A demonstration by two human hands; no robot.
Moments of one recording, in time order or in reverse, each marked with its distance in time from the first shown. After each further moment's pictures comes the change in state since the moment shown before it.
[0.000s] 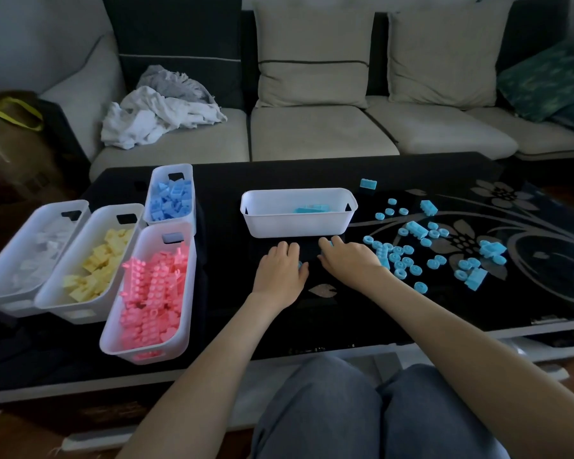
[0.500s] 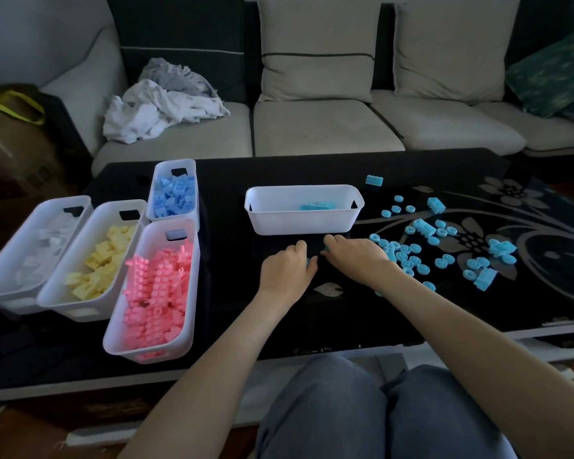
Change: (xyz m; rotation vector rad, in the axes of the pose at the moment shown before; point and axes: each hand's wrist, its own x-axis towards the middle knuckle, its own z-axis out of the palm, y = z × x) left_hand 0.002 0.005 -0.002 0.046 0.049 -0.014; right_hand 0.006 0.007 -0.003 -0.068 0.011 -0.129
